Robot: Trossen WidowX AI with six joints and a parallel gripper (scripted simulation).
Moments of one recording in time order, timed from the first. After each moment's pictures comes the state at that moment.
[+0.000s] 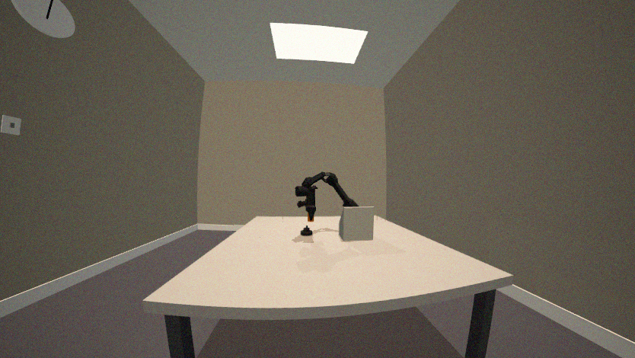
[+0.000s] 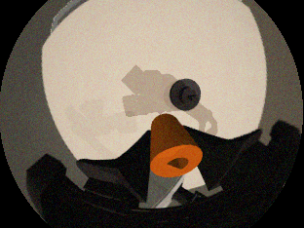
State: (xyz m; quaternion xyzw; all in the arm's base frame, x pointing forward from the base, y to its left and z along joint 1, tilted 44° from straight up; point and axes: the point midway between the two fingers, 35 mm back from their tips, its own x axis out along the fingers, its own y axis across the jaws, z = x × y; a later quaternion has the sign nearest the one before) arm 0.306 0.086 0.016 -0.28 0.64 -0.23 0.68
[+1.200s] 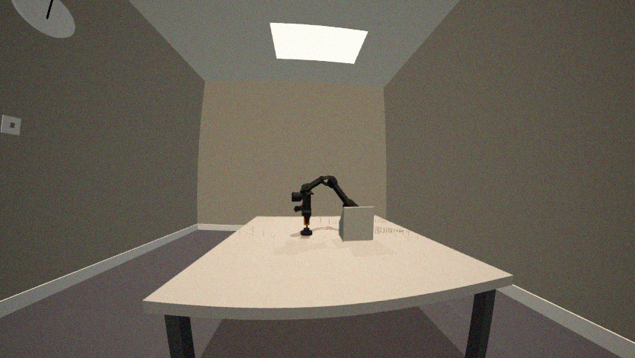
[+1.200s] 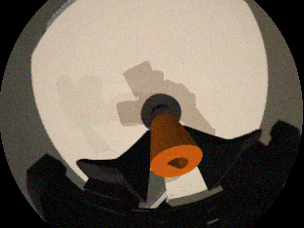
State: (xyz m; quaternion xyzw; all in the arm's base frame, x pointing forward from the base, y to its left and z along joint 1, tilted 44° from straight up) arm 0.341 0.008 0.037 -0.28 0.63 -0.24 0.68
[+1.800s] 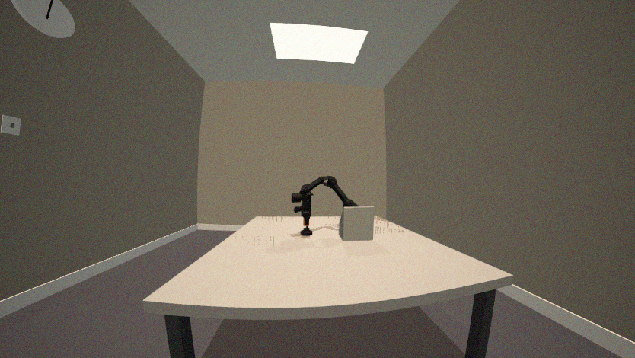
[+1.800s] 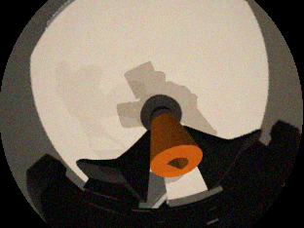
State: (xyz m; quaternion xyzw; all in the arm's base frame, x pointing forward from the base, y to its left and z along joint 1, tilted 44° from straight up) arm 0.343 0.004 0.034 -0.28 0.63 -0.24 0.68
